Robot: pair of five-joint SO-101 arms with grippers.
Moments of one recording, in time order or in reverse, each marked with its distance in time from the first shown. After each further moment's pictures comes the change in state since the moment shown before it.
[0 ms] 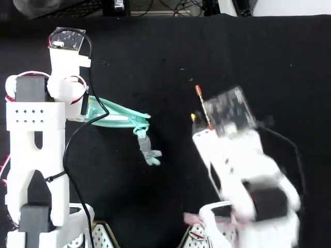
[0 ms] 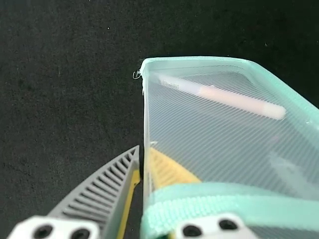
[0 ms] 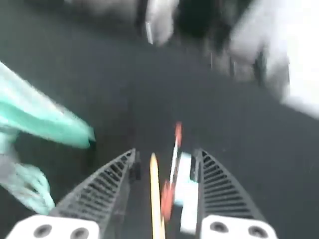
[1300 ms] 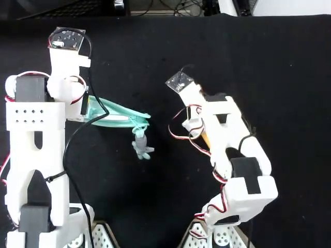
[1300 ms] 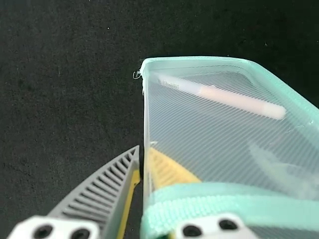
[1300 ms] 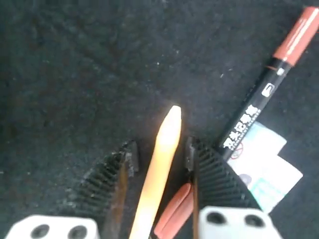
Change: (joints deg) left arm 0.0 0.0 0.0 0.0 0.0; right arm 4.9 73.6 -4.7 -28.7 21.8
